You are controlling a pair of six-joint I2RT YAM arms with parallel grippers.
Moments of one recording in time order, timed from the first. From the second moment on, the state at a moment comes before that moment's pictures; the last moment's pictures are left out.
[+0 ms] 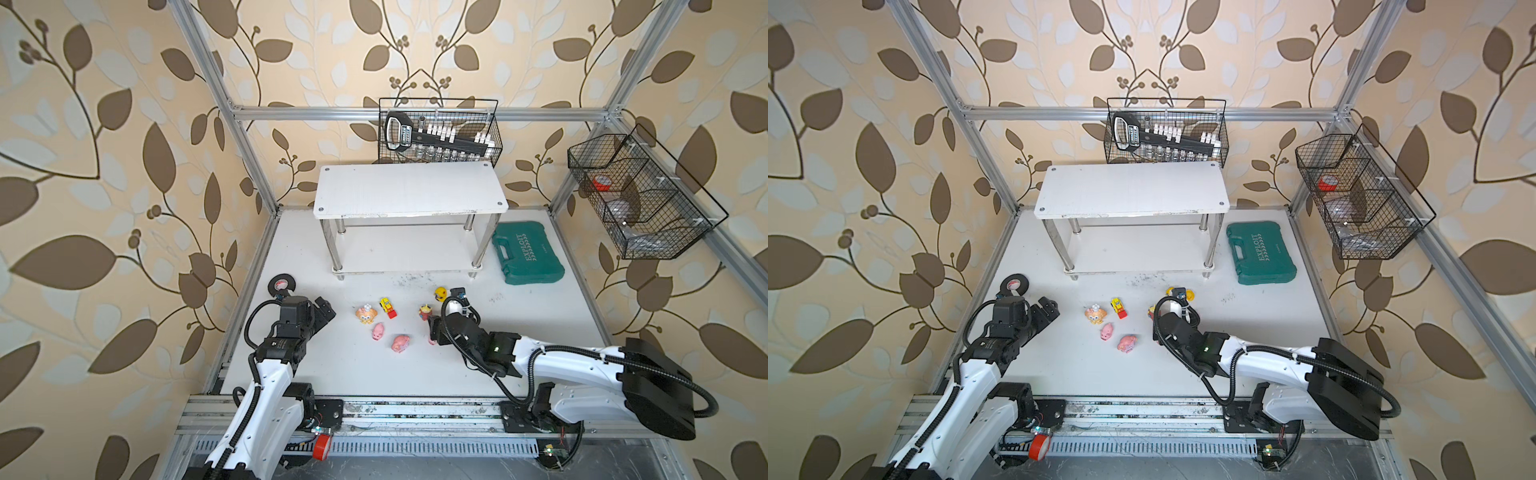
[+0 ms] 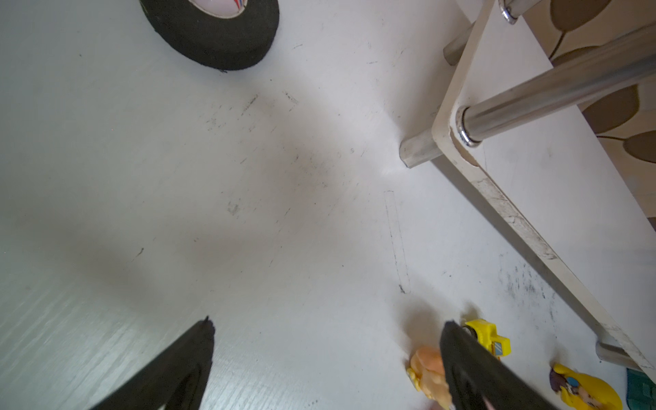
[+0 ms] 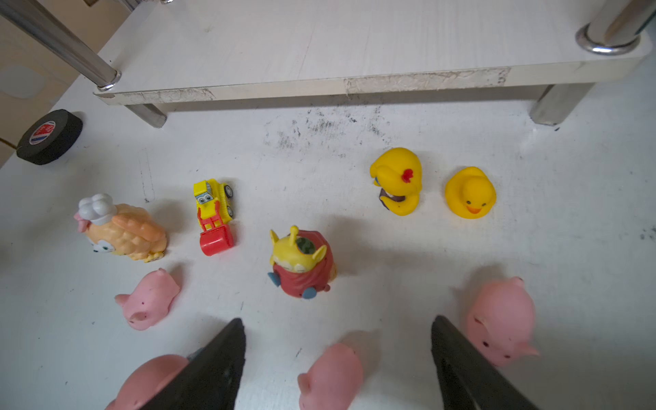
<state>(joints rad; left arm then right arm) -0.01 0.72 0.38 -0.45 -0.02 -0.75 1.03 1.30 0.57 -0.02 0.57 0.75</state>
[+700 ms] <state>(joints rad) -0.01 0.72 0.38 -0.43 0.00 -0.75 1.05 1.57 0.74 0.03 0.59 0.73</state>
